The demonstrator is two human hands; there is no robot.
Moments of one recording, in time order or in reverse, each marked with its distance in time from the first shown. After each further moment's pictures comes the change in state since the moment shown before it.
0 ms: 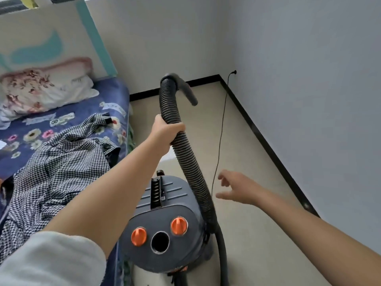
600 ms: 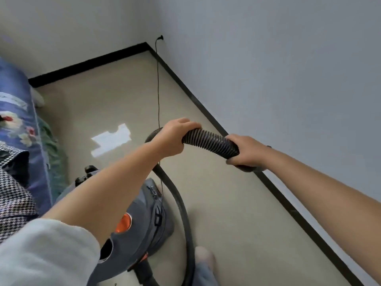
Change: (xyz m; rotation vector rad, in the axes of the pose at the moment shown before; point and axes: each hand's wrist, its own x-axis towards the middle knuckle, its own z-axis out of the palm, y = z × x) left_hand -0.012 -0.085 0.158 1.003 -0.752 0.896; right_hand -0.078 0.120 -0.041 0.142 0.181 0.333
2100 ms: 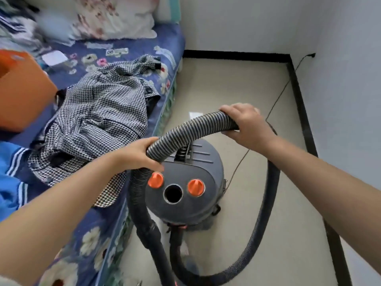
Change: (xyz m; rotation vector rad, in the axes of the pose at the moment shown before) left_hand -0.303 -0.048 -0.051 -0.688 0.216 -0.939; right_hand 0.091 -0.205 0.096 -0.361 0.227 -1.020
